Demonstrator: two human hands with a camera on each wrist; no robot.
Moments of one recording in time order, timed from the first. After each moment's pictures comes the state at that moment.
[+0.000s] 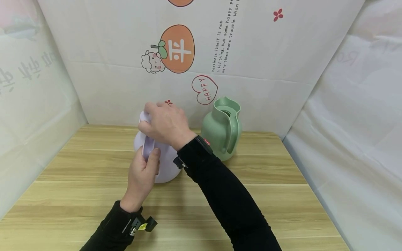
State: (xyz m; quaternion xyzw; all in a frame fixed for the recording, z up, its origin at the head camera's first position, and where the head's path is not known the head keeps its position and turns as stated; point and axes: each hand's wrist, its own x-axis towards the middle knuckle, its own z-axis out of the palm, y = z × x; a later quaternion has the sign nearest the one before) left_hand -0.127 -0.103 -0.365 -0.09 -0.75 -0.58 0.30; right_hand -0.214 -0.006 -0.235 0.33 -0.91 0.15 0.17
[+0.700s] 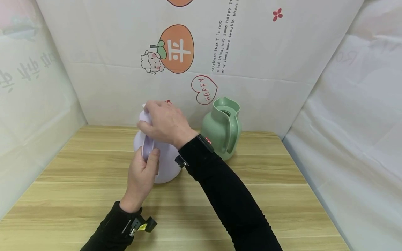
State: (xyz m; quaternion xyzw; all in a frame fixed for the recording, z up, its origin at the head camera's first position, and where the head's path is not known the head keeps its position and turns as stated) left_hand -0.128 -0.103 -0.366 -0.09 -0.75 -0.58 0.31; right_hand -0.219 -0.003 -0.233 0.34 -0.91 0.18 0.13
